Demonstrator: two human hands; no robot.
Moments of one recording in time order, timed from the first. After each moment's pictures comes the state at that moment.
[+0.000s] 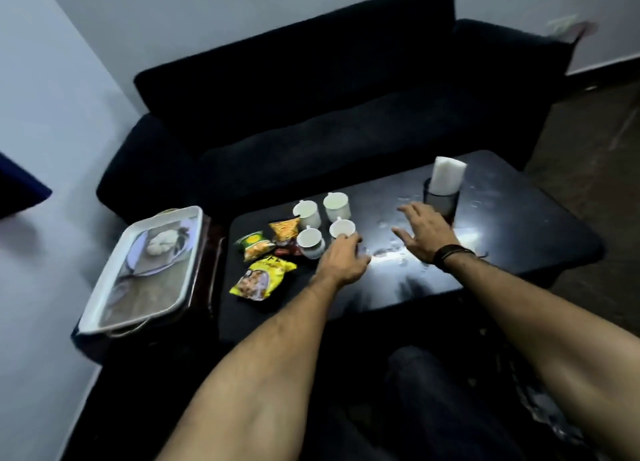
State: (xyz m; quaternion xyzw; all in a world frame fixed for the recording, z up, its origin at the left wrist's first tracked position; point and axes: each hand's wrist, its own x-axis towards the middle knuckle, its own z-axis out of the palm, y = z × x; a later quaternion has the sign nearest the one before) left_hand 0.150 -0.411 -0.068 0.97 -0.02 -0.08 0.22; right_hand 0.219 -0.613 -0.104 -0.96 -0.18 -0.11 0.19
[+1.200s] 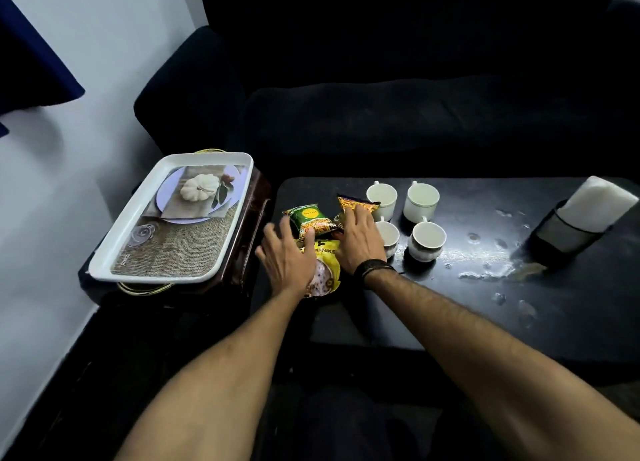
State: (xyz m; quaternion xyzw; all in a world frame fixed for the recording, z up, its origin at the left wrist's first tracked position) left_hand 0.169 -0.185 -0.172 0.91 0.33 0.18 0.18; right_hand 0.241 -0.306 -0.159 -0.95 -0.23 -0.06 0.18
